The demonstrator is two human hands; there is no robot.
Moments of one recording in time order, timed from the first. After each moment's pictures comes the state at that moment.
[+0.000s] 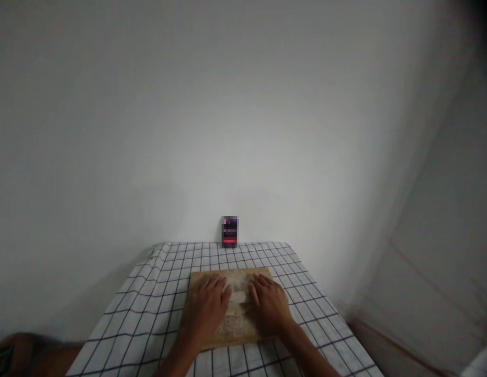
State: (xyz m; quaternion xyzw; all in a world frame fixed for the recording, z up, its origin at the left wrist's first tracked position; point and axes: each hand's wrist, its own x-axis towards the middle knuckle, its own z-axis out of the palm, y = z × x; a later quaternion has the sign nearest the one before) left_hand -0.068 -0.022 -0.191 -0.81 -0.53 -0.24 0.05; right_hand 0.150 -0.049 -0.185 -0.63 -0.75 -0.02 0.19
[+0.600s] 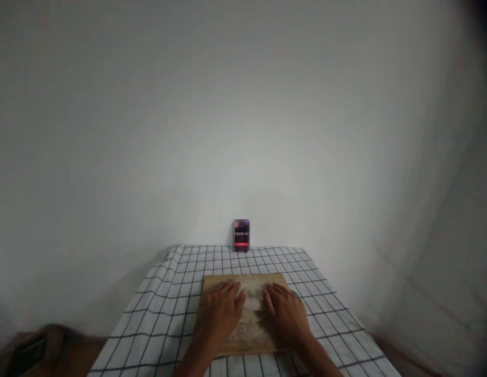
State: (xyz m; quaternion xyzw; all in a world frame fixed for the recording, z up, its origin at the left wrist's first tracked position) left_hand -0.065 -0.026 -0.181 -0.81 -0.54 -0.22 0.00; right_hand 0.145 -0.055 -0.185 -0.66 -0.72 0.00 0.22
